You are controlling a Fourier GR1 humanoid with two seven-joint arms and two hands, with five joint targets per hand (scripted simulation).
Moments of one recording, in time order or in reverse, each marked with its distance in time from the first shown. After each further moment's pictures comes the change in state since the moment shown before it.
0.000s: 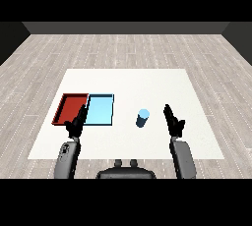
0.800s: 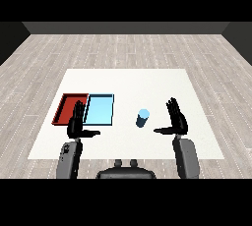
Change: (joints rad) left arm 0.001 -0.060 0.032 -0.045 0.065 -0.067 -0.381; right arm -0.039 -0.012 -0.070 -0.046 -0.171 0.180 -0.220
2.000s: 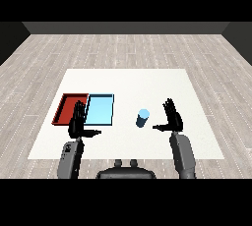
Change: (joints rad) left arm -0.011 -0.005 -0.008 0.035 0.040 0.007 -0.058; right arm -0.084 0.007 -0.039 0.226 -0.051 0.024 -0.031
